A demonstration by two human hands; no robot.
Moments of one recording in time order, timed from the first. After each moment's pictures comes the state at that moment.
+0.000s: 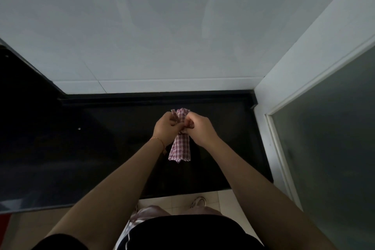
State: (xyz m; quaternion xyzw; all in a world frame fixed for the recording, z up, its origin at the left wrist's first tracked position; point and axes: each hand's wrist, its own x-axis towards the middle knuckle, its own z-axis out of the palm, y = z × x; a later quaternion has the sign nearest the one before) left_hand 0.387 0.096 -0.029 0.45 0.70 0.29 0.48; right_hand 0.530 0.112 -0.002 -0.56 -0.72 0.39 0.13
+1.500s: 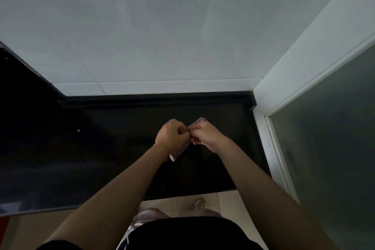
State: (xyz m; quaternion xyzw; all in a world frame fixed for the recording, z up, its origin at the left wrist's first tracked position) left_hand 0.400 0.084 -0.015 0.61 0.68 0.17 0.36; right_hand 0.546 0.118 -0.001 -0.62 -0.45 0.63 0.08
